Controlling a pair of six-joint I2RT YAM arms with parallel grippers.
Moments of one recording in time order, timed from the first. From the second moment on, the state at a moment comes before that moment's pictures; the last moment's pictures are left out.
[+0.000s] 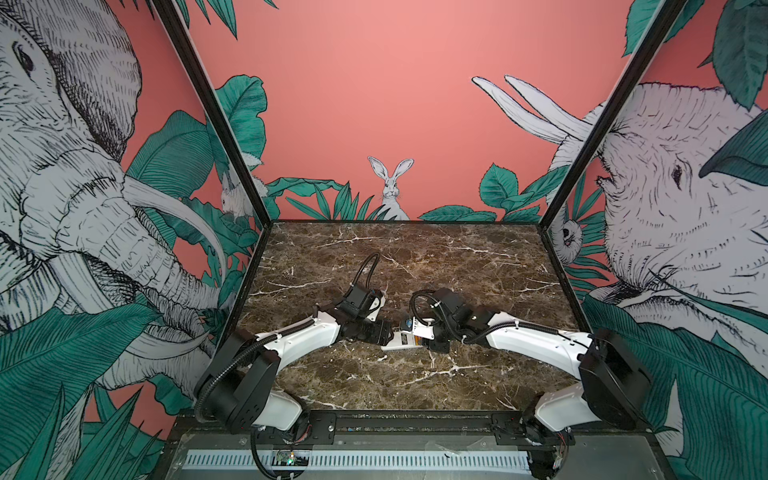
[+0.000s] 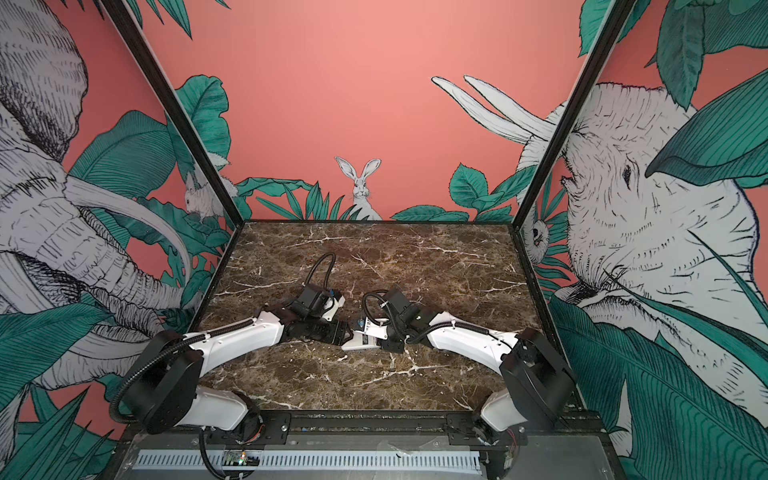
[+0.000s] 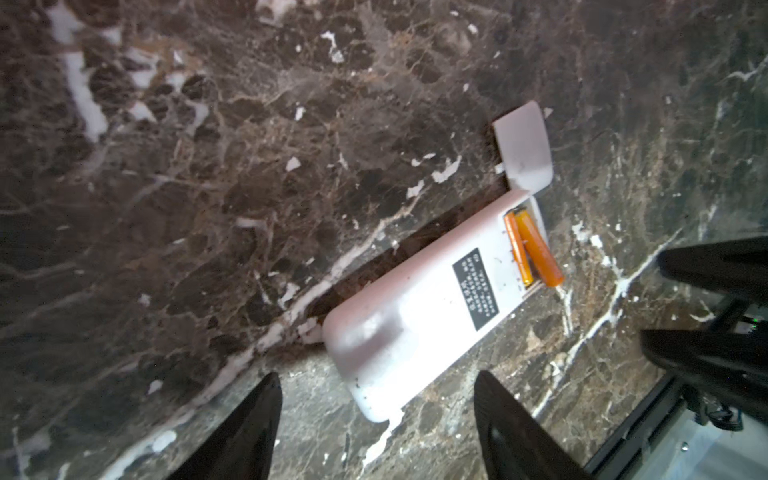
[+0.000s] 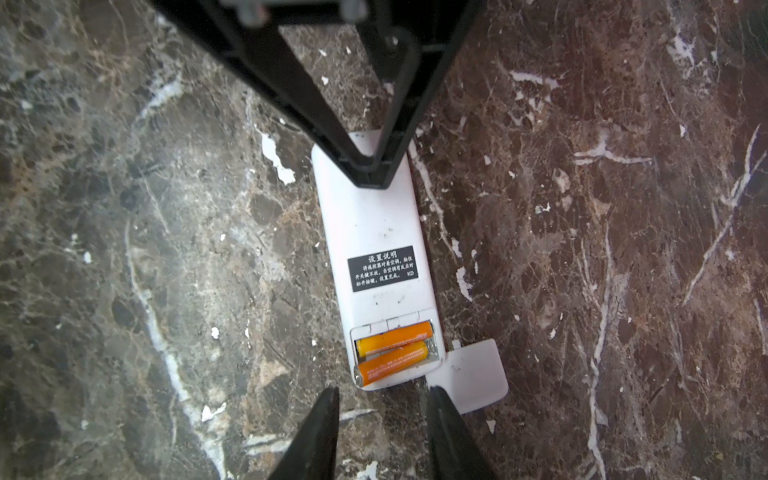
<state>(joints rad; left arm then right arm) -0.65 1.43 0.73 -0.38 0.28 -0.36 0.85 1.47 0.87 -0.42 -0.18 -0.67</state>
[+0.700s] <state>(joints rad) -0.65 1.48 0.69 -0.33 0.28 -0.38 0.85 1.56 0.88 -0.43 -0.15 -0.74</state>
